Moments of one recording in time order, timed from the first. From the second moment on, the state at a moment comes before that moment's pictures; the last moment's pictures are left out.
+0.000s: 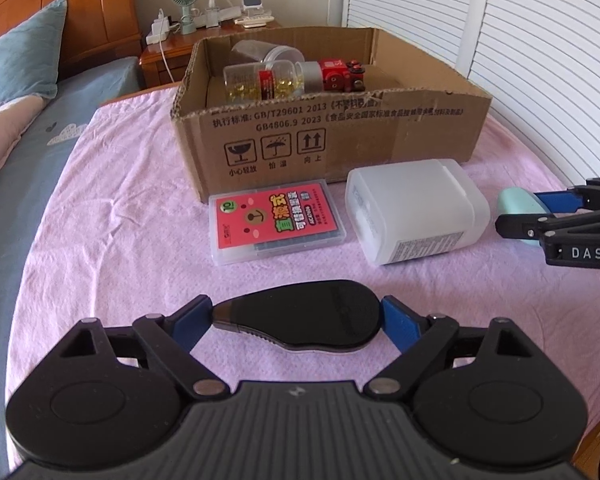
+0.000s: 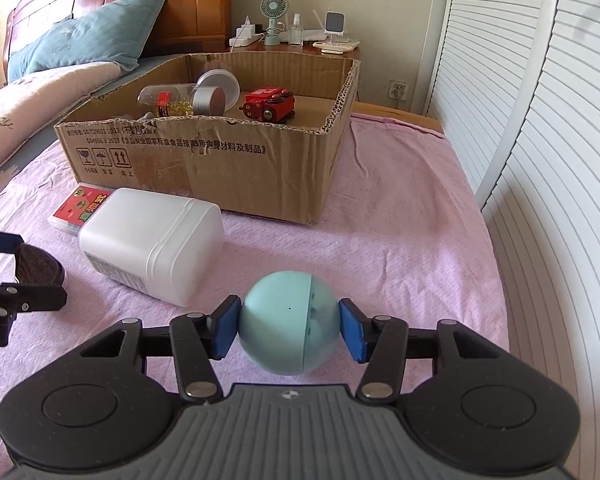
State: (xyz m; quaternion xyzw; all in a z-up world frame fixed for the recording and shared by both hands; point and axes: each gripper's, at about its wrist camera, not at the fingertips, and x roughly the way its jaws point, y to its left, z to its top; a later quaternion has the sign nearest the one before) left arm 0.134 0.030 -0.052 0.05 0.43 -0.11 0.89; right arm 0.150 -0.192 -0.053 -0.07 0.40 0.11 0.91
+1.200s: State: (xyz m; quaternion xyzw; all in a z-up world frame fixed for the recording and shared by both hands) left arm 0.138 0.080 0.012 0.07 0.40 -0.14 0.90; right arm 0.242 -0.150 0.036 -0.13 0.35 0.17 0.91
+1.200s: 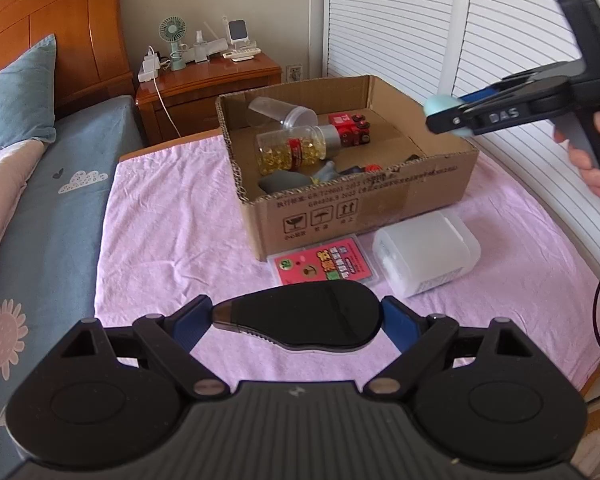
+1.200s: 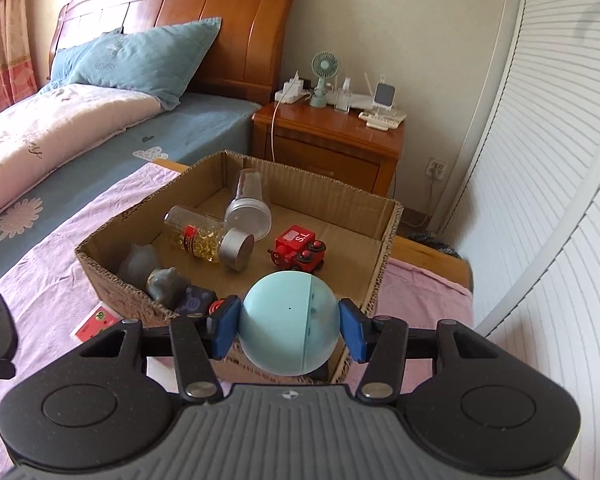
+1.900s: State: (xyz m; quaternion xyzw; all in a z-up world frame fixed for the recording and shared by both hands) left arm 0.160 0.080 0.023 0.09 0.39 -0.13 0.91; right arm 0.296 -0.127 0.002 -0.12 0.38 0.17 0.90
